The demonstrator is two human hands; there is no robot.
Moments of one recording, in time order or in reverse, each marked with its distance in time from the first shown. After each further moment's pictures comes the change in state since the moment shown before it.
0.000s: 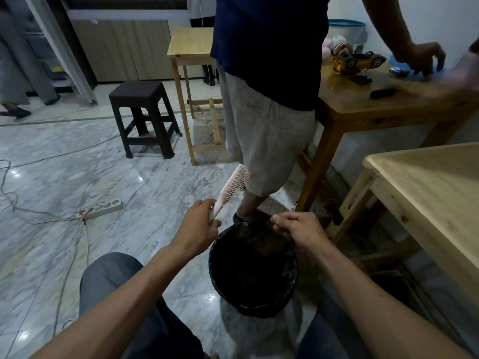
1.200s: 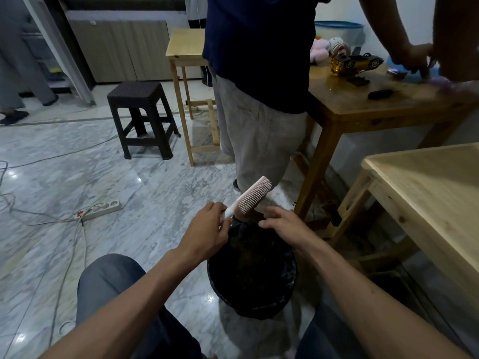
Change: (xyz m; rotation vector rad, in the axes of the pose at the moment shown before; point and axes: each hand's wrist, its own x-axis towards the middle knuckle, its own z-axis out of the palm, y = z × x) left_hand -0.004 0.010 0.014 0.034 0.035 0.163; right_hand 0.004 -0.016 0.017 -0.113 -0.193 0.089
